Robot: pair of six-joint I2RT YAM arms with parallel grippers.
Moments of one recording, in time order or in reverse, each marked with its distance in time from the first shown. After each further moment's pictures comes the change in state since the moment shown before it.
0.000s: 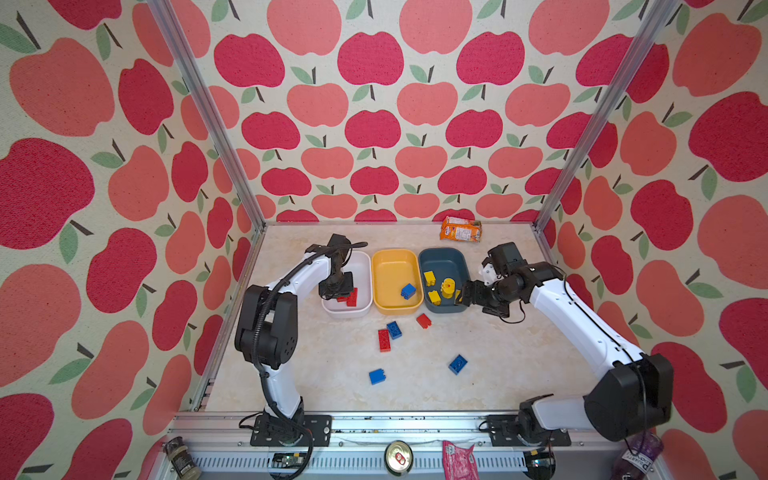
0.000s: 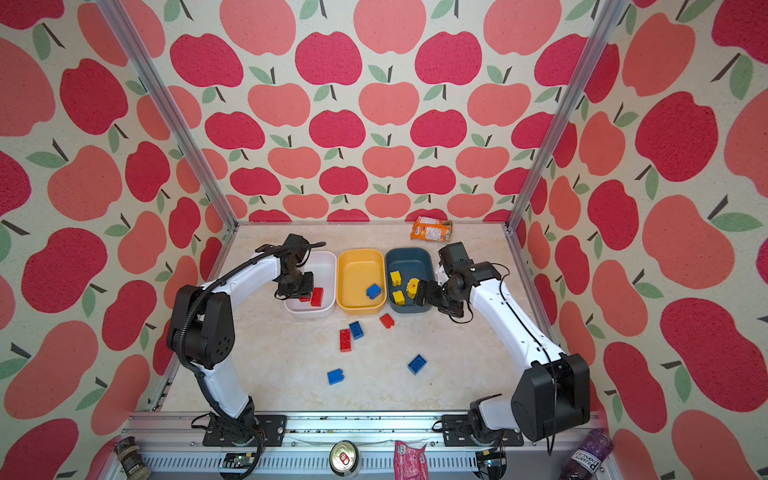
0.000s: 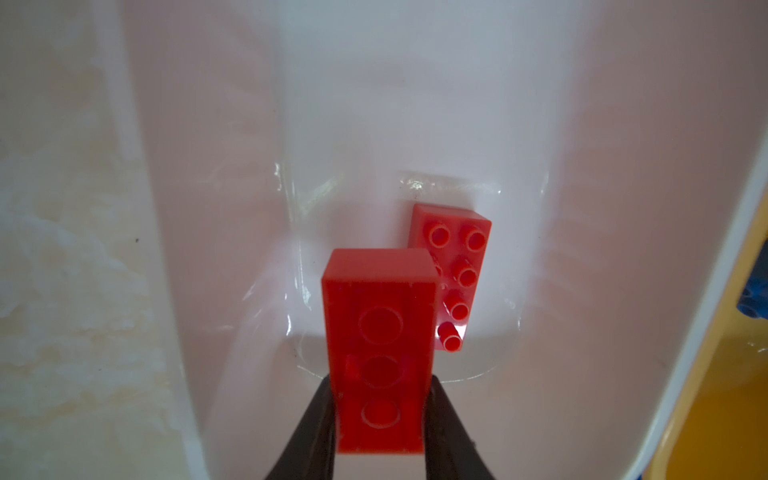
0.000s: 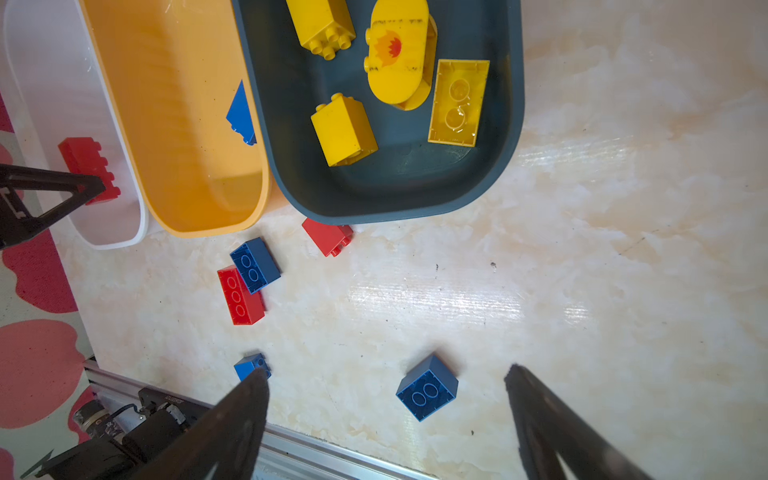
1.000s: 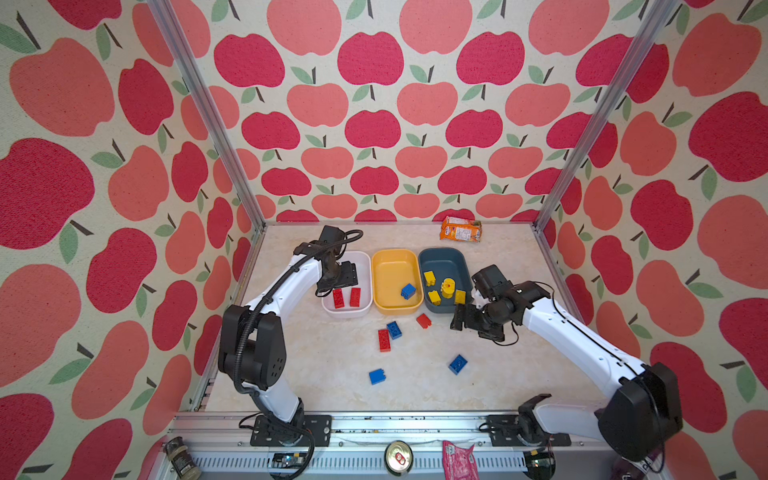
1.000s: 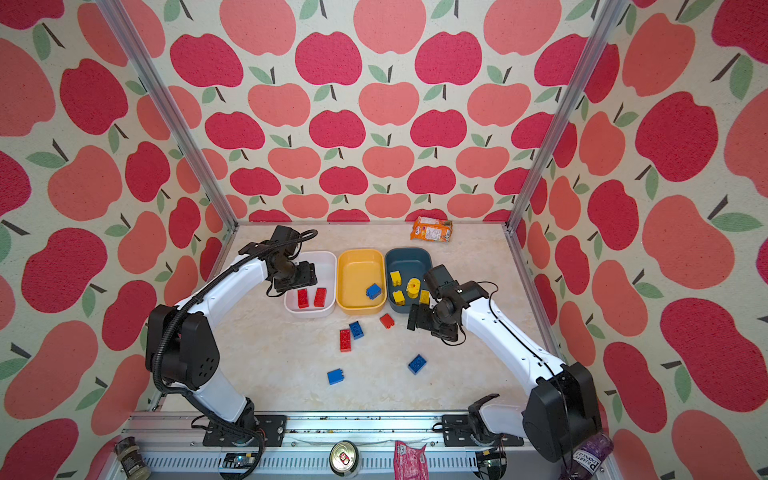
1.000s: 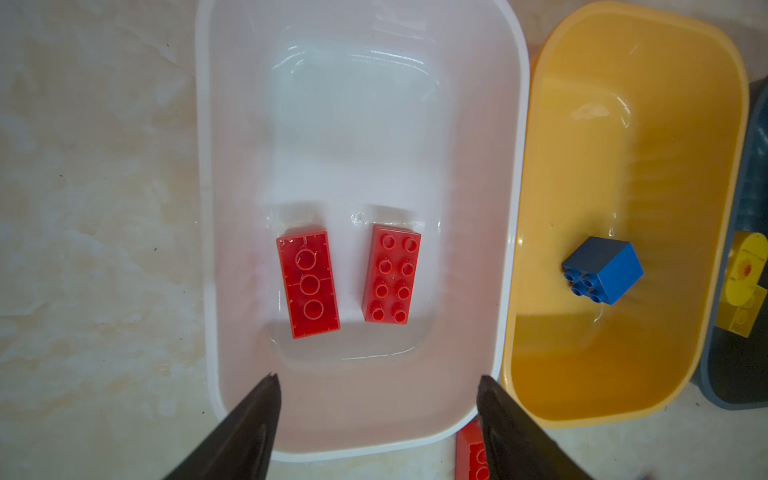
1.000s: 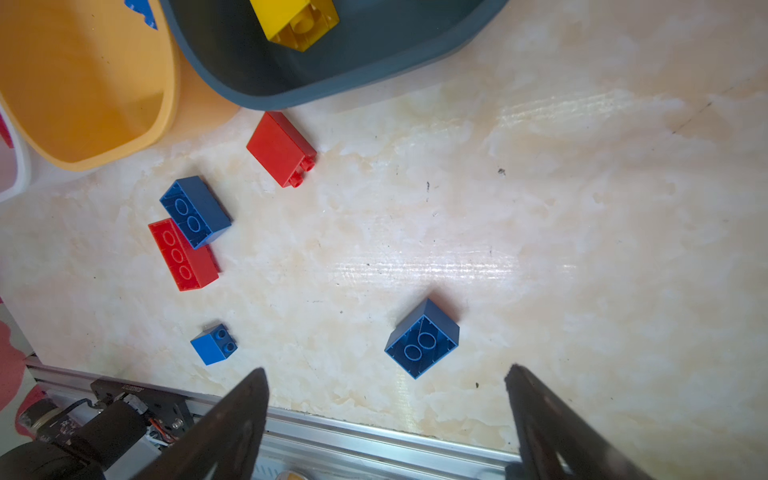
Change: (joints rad) left arm 0.000 -0.181 -0.017 0.051 0.074 -0.057; right arm 0.182 -0.085 -0.180 0.001 0.083 0.180
